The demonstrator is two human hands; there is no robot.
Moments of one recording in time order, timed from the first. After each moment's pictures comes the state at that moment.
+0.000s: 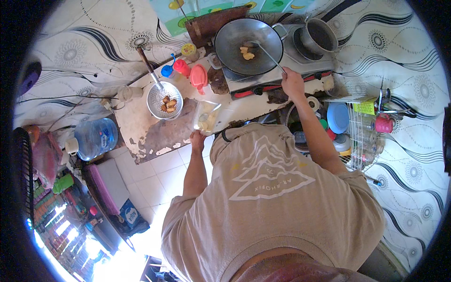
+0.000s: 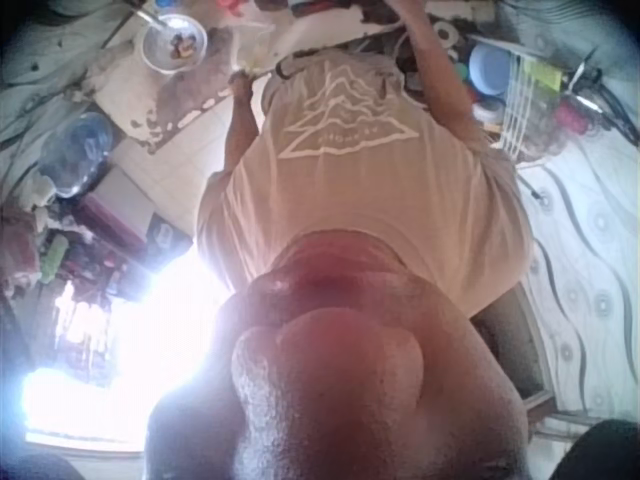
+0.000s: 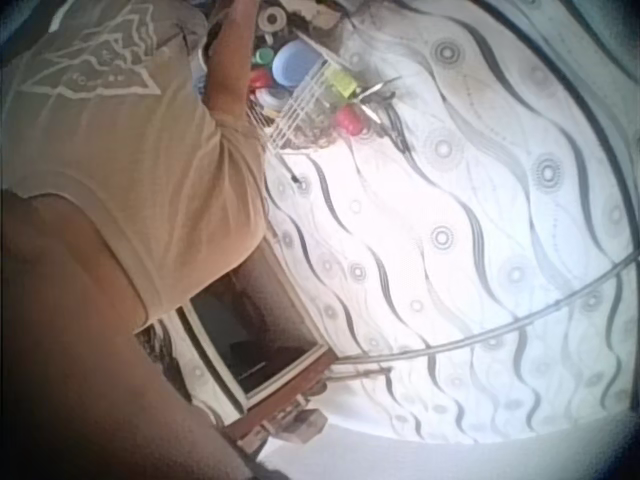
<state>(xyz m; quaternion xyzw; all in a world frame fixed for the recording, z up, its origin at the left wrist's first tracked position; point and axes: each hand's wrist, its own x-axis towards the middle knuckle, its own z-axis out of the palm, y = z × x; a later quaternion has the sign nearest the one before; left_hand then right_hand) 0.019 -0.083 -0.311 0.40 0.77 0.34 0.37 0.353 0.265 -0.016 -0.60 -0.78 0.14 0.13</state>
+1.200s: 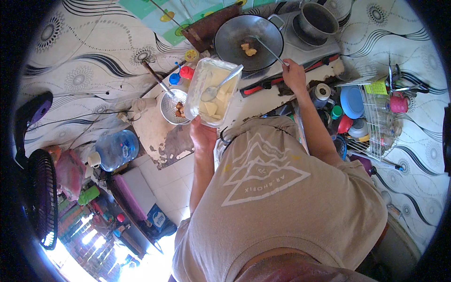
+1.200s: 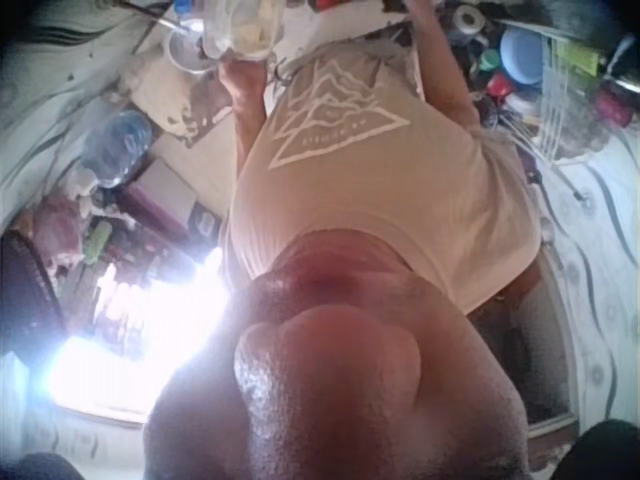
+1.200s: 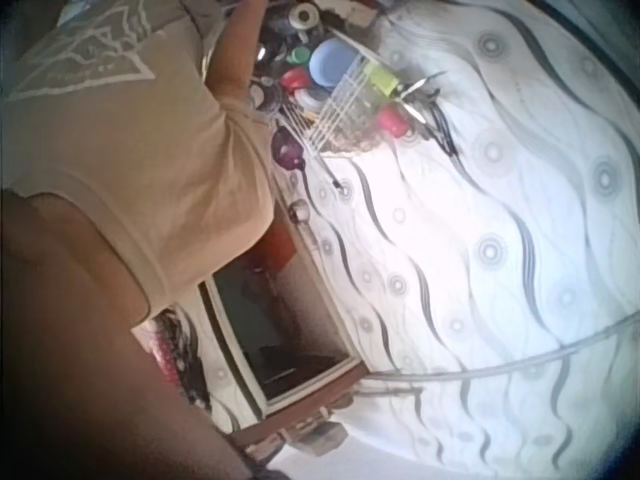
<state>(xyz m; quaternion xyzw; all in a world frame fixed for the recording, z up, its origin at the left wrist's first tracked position) 0.064 0.038 0.045 0.04 0.38 0.72 0.58 0.346 0.253 -0.032 -0.64 -0.70 0.20 0.25</state>
